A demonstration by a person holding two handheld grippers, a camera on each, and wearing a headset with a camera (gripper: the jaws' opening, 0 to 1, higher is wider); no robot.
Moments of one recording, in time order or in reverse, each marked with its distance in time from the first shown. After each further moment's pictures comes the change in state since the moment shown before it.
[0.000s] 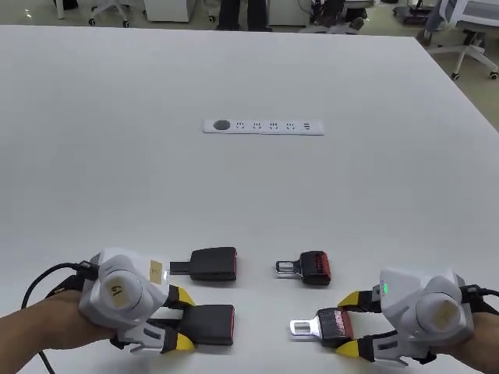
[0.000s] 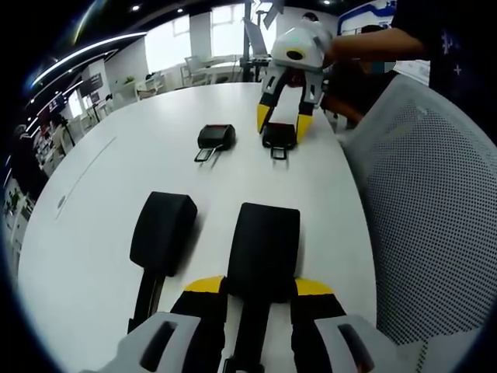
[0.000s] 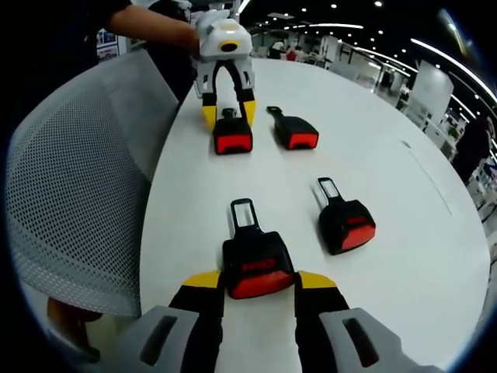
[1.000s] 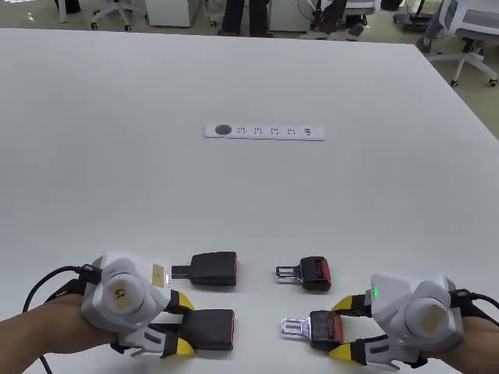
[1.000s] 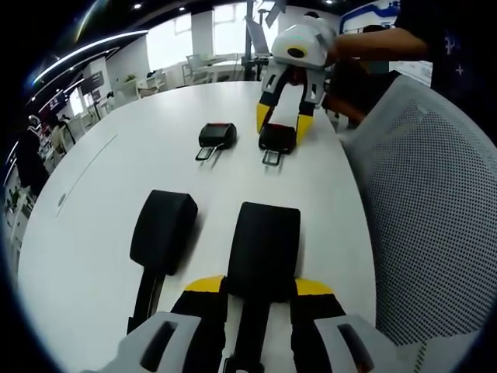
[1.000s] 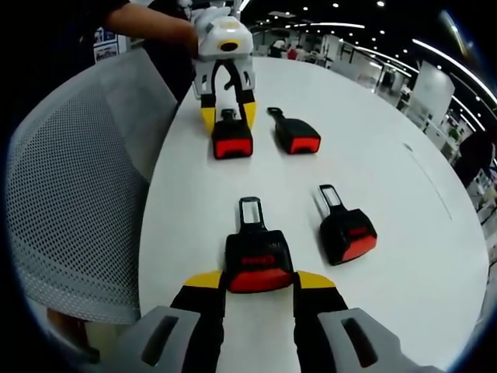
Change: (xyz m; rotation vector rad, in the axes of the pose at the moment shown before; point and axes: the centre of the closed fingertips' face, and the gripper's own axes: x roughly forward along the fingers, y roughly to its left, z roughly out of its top) left arm 0.000 -0.002 0.001 -0.009 0.007 0.002; right arm 0.007 -0.003 0.003 -0.008 0.011 -0.002
